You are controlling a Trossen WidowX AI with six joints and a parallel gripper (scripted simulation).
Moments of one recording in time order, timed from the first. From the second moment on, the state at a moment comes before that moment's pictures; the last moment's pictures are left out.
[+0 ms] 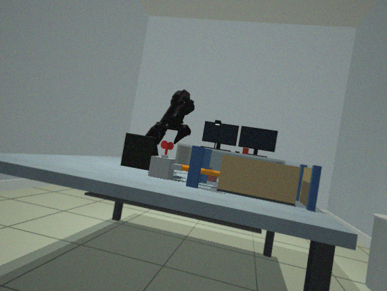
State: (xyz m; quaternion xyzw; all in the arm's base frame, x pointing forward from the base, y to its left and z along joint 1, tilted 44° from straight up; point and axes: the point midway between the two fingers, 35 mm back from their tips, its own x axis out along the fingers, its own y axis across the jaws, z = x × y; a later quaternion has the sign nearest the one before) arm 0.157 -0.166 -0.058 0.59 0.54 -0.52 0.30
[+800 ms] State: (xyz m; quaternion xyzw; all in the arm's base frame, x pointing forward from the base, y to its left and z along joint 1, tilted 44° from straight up) arm 0.154 -0.146 -0.076 0.59 0.54 -0.52 0.30
